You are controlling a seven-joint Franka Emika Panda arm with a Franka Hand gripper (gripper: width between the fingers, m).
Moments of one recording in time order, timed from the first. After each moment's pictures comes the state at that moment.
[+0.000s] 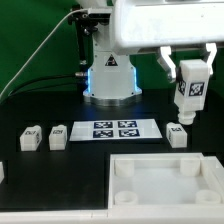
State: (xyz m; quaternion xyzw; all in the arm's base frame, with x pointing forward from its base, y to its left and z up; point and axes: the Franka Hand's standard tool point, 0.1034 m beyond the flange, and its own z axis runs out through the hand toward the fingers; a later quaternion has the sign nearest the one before) arm 0.568 0.091 0.176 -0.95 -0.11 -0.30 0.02
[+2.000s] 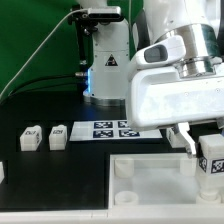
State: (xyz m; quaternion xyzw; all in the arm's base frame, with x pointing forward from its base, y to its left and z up) arm 0.613 0.114 0.084 -0.95 -0.10 -0.30 0.04
